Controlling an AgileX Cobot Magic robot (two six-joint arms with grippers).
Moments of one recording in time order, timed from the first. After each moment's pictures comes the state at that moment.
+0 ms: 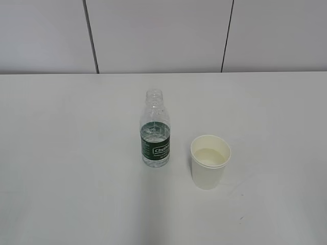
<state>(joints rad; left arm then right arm) -0.09 -0.02 -0.57 -0.05 1.28 -0.03 0.02 -0.02 -0.53 0.07 1.25 -0.05</state>
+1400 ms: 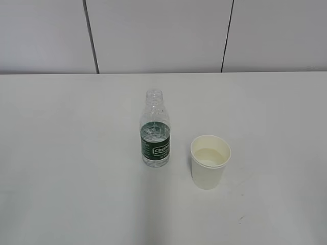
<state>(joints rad) -0.09 -0.02 -0.51 -0.05 1.11 -0.03 0.02 -0.02 -0.48 0.07 1.15 -0.04</state>
